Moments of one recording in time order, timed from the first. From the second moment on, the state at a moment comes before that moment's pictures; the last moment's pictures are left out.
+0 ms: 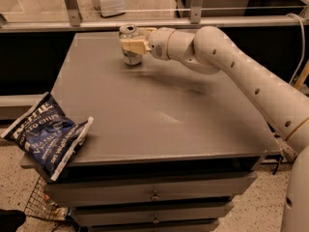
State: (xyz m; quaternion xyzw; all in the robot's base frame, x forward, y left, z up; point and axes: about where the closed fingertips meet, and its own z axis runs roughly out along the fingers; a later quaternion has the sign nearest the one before) arm 0.766 0.039 0.914 -0.36 0.64 0.31 0.60
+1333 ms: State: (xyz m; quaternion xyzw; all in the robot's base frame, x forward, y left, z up) arm 0.517 0.064 0.974 -0.39 0.59 0.41 0.58
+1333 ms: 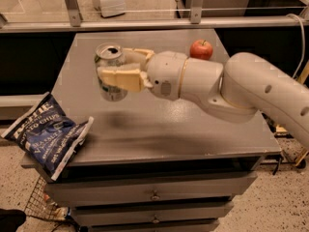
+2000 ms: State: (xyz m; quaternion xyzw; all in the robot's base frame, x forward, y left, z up) arm 0.400 0.075 0.932 -0.41 0.62 0.39 0.55
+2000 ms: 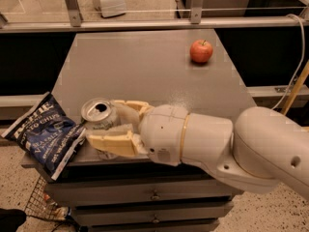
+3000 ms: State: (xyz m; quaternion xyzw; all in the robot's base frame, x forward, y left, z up) arm 0.392 0.008 0.933 -0.42 0.64 0.31 0.56
